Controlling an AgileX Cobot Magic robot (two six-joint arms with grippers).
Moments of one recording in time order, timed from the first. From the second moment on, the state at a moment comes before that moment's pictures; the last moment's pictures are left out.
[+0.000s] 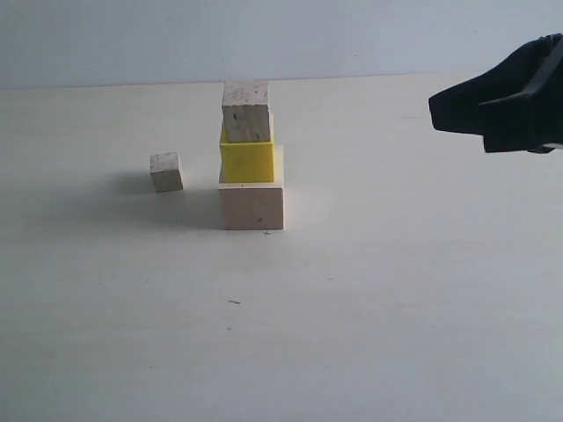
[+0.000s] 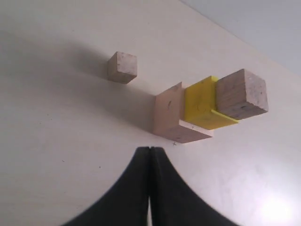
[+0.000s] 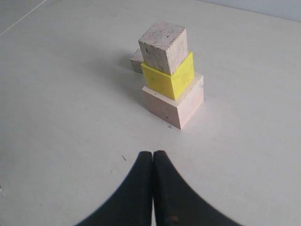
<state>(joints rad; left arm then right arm) -0.11 0.91 -0.72 -0.47 0.67 -0.17 0.46 0.93 -0.81 0.48 0.68 -0.35</state>
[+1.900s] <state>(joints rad) -0.28 2.17 -1.87 -0.13 1.20 -0.35 0.46 0.93 -0.81 0.52 0.77 -0.35</state>
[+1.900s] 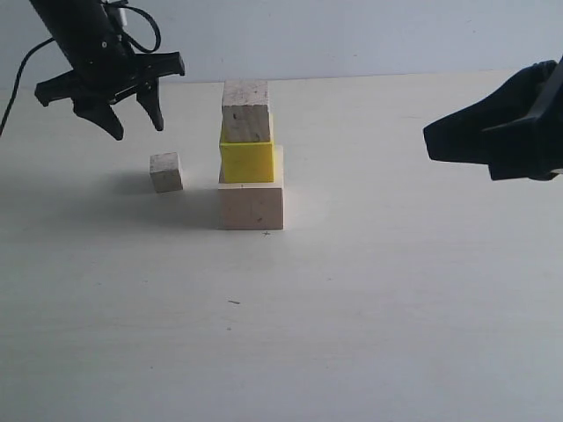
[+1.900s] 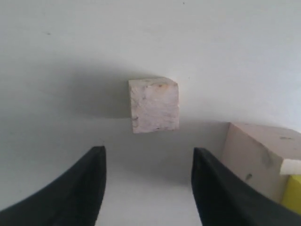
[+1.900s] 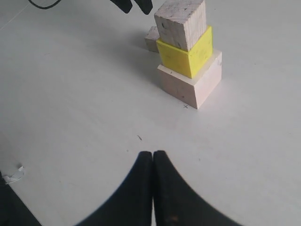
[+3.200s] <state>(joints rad) -0.28 2.40 -2.09 -0.16 1.22 -0.41 0.46 0.93 -0.81 0.52 0.77 -0.36</state>
